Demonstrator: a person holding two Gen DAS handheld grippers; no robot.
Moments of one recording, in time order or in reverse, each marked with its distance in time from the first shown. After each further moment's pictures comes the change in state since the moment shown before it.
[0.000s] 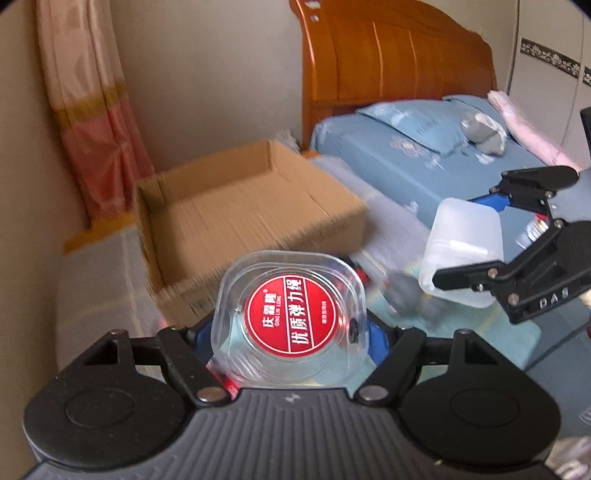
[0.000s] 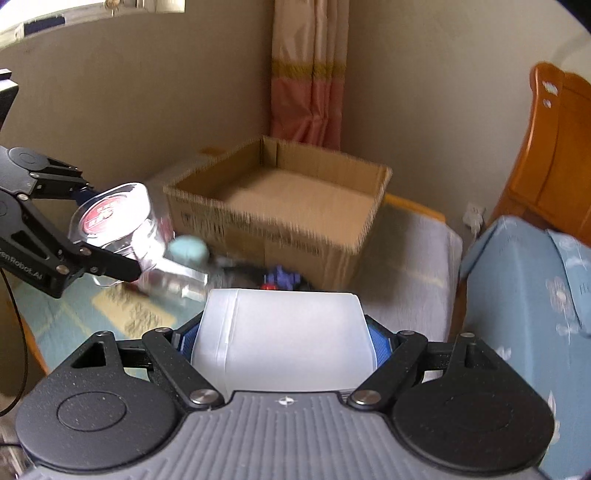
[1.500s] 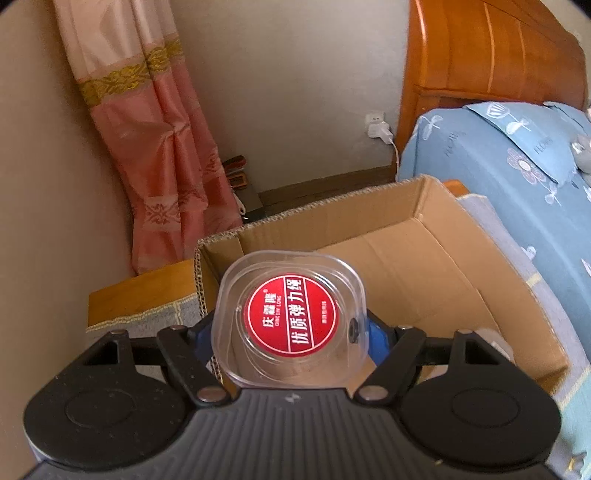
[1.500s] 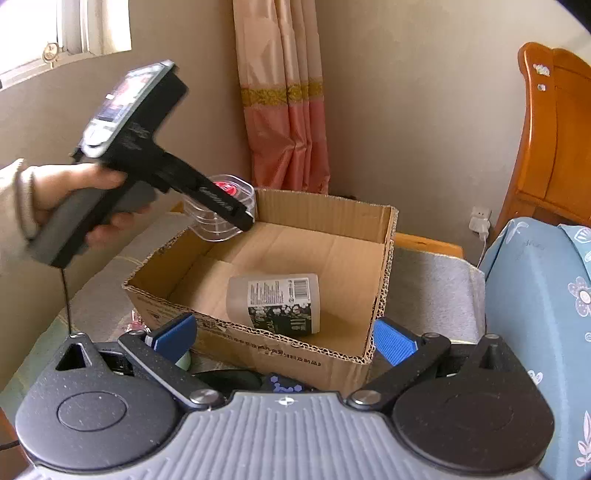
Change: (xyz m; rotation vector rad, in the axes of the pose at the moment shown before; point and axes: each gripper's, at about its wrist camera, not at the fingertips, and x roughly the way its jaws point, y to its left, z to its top) left arm 0.164 0.115 0.121 -0.131 0.142 0.180; right arm 0.065 -0.028 0.062 0.145 -0.067 0.011
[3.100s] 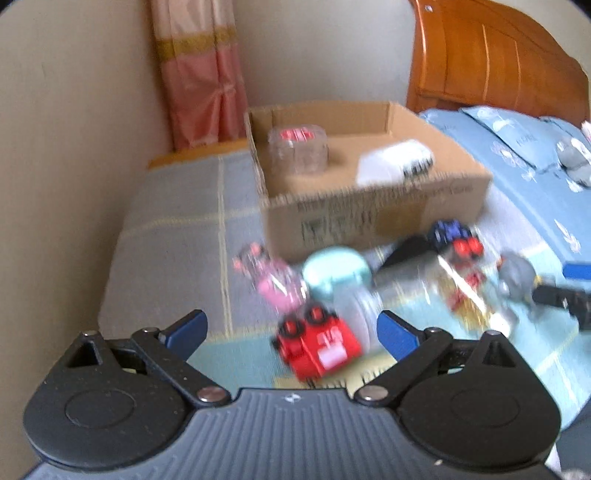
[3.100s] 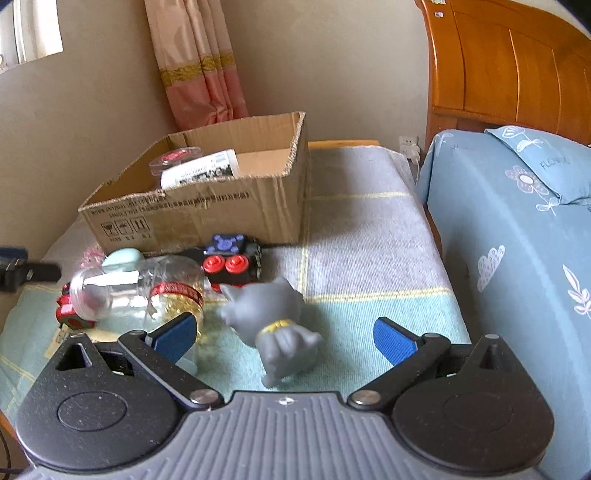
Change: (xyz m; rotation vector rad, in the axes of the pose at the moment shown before) left arm -0.110 -0.026 -0.222 -0.110 -0.063 0.023; right arm -0.031 -0.012 -0.130 0.240 0.044 -0.160
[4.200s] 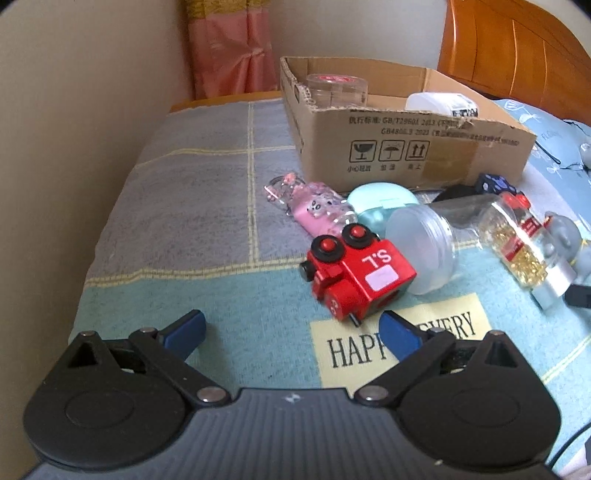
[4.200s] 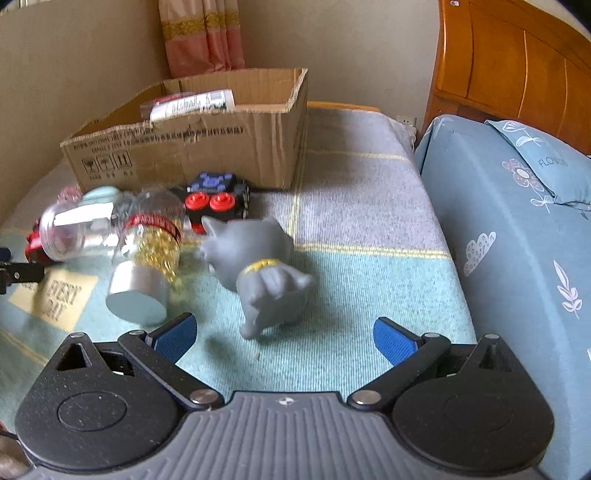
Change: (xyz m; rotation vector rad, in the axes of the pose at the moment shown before) left arm 0.033 0.022 -0.047 -0.092 0.035 0.045; right arm 0.022 0.004 -0.023 -0.092 0.104 -0.072
